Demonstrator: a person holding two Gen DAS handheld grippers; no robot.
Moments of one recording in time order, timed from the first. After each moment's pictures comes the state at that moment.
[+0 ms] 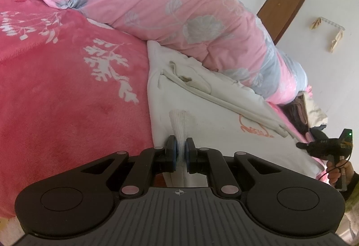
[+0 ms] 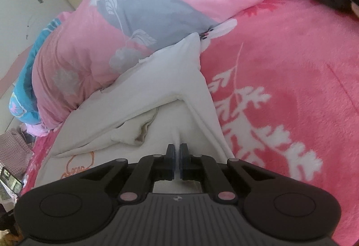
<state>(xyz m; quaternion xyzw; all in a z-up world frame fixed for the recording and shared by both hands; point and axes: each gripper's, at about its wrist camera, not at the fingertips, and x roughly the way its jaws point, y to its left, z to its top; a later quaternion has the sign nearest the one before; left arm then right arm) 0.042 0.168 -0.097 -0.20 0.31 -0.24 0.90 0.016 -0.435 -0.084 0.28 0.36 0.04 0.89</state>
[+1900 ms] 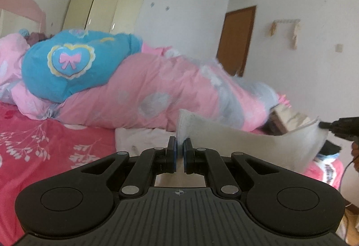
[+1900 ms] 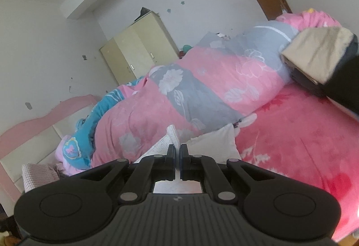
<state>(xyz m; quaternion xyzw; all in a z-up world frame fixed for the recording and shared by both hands) -0.015 0.140 0.017 -0.07 0.15 -0.26 0.95 -0.131 -0.399 0.046 0.25 0.13 0.04 0.96</state>
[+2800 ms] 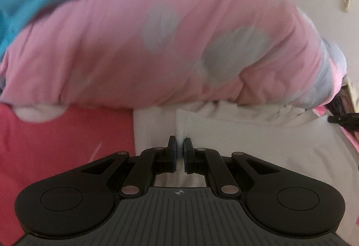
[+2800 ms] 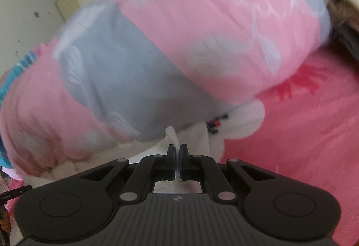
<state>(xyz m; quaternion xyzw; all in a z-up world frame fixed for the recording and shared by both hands) 0.267 0.102 -0.088 -0.06 0.34 -0.23 0.91 0.185 -0.451 -0.069 0.24 0.29 -0.01 0.93</state>
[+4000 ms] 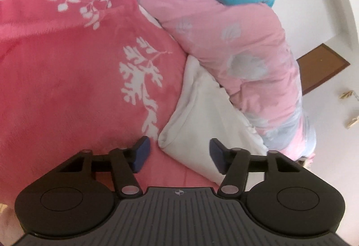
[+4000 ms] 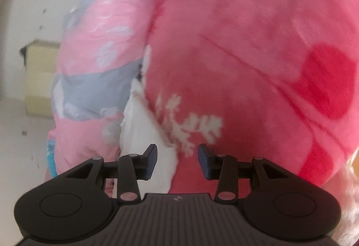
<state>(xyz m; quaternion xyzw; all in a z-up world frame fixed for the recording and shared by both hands) 0.073 0.207 -0.086 -0.38 0.36 -0.14 0.84 -0.072 -0.516 -0.105 0.62 0.28 -0.07 0.73</state>
